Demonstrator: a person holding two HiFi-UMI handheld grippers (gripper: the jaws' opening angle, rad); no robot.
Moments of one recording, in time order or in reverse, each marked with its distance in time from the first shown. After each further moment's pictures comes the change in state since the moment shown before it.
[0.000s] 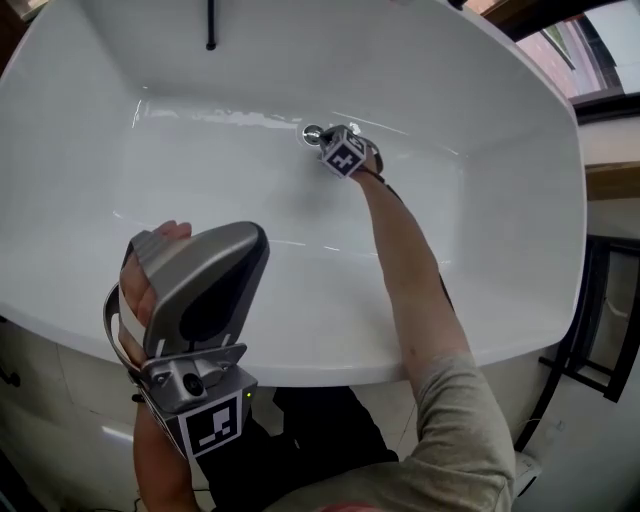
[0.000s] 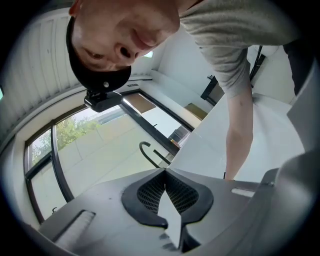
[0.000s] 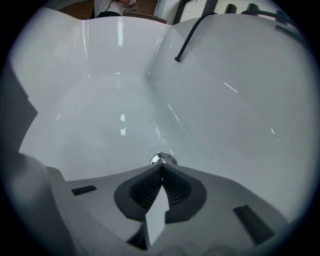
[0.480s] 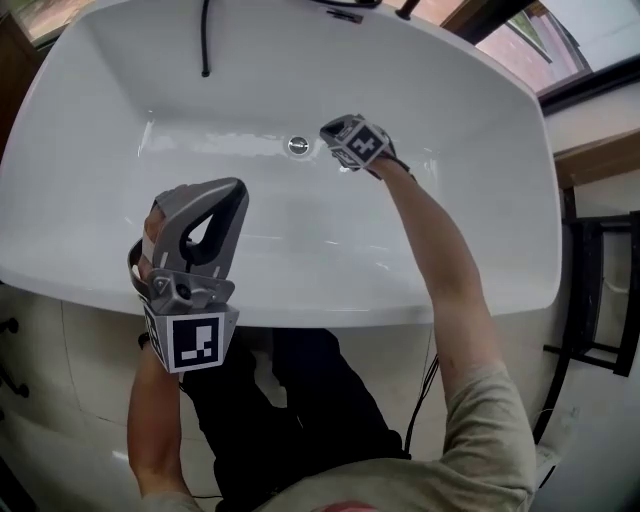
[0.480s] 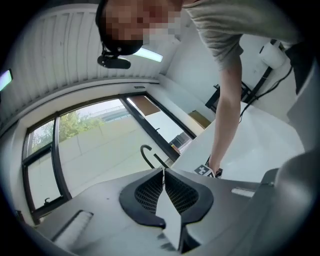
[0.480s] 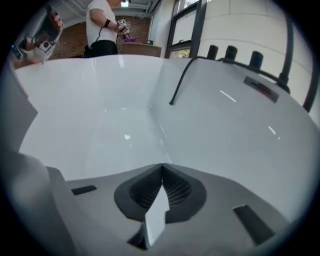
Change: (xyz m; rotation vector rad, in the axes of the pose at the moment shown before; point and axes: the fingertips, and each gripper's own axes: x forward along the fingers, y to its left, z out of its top) left arm -0.011 0.007 0.012 -0.102 -0.060 -0.004; right arm -0.183 -0.026 0.051 0.068 -0.102 0.012
